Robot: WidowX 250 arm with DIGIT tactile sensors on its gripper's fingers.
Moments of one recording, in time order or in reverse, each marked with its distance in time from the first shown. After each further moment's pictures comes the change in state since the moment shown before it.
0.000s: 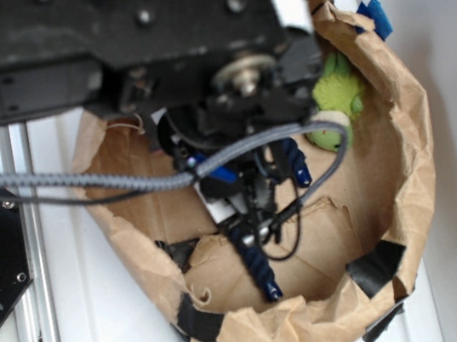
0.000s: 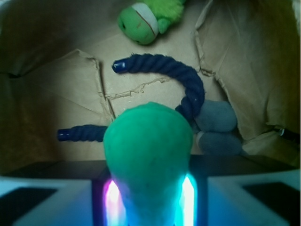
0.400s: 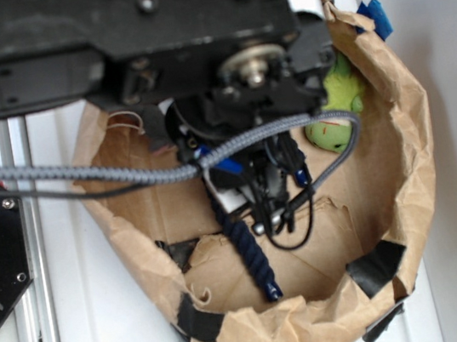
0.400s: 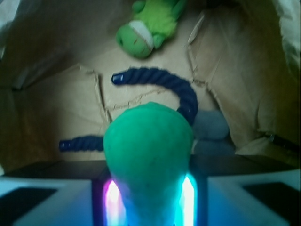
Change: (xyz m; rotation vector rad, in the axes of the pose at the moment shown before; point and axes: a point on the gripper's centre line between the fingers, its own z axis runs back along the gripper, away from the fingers) arm 0.008 0.003 0.000 0.017 -0.052 0.045
